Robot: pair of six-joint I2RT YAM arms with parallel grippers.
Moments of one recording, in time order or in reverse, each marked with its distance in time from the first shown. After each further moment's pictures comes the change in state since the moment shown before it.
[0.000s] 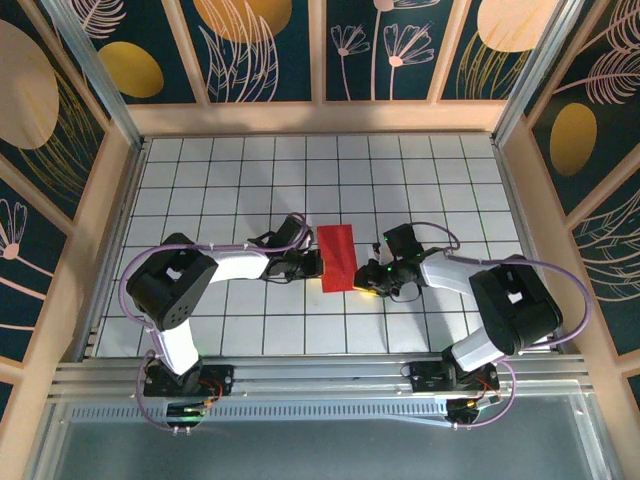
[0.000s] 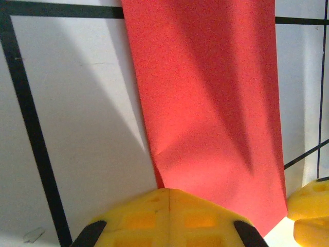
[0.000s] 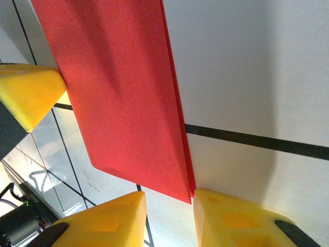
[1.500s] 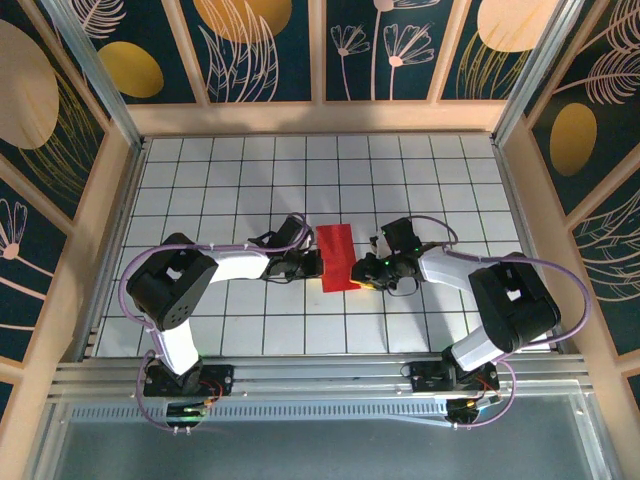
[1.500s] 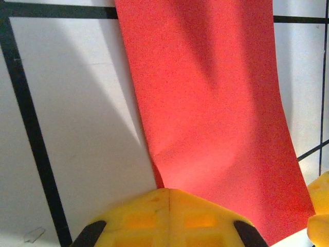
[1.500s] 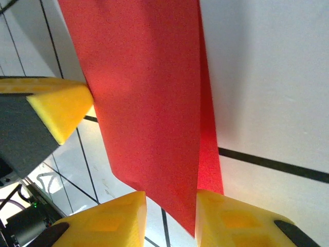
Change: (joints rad) left arm -0.002 0.000 0.004 -0.007 -0.006 0.007; right arm 0.000 0.012 0.054 -0.001 -0.003 0.000
